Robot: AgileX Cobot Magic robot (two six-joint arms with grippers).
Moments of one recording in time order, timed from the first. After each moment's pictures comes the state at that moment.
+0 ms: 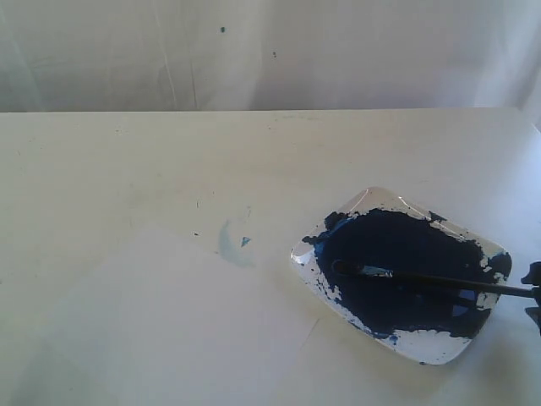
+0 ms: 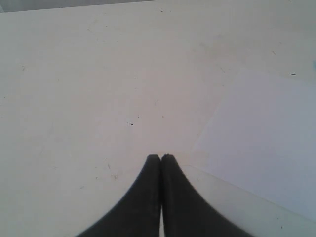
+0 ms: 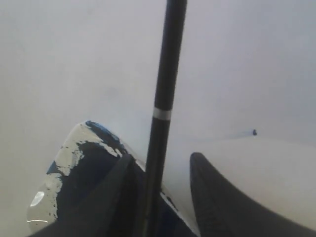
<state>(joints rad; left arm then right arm) -0.06 0.01 0.03 -0.02 0.40 0.04 0.10 1.42 -0.34 0.50 -0.13 1.00</state>
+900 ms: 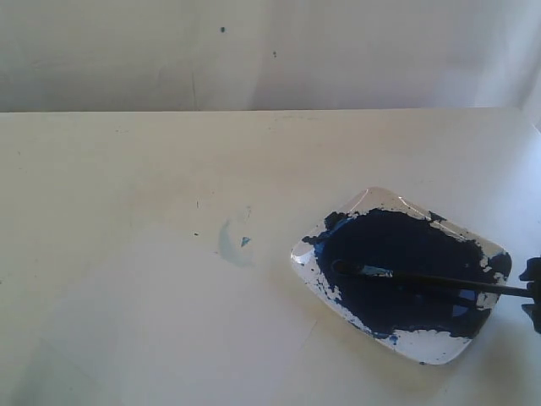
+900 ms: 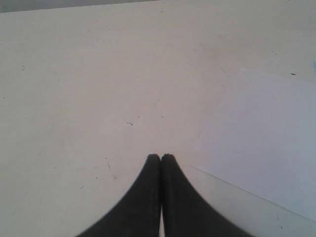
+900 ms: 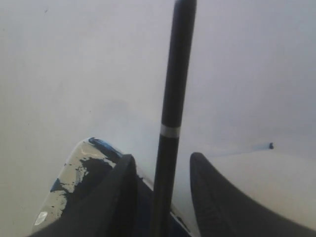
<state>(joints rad) -0.06 0.01 0.03 -0.02 0.40 0.04 0.10 1.49 -0.37 0.50 -0.17 1.05</state>
